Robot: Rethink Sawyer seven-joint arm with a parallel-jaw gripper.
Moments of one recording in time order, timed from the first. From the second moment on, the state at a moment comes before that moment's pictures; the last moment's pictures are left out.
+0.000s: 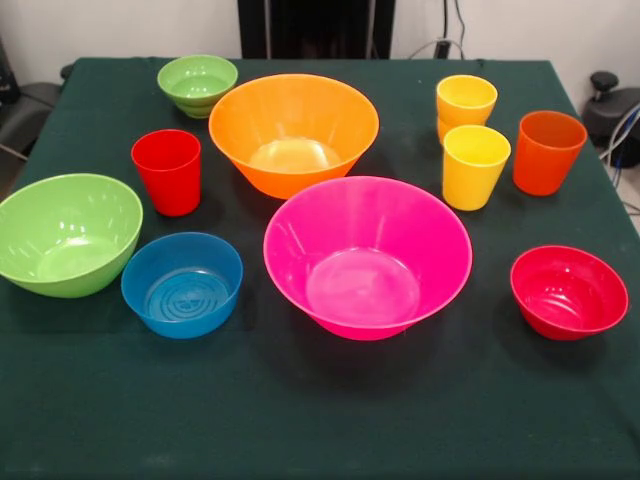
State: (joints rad) arm 0.07 -1.18 -0.01 2.06 0.00 0.59 1.60
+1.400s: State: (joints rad) arm 0.11 -0.83 -0.08 1.94 -0.02 0.52 1.67
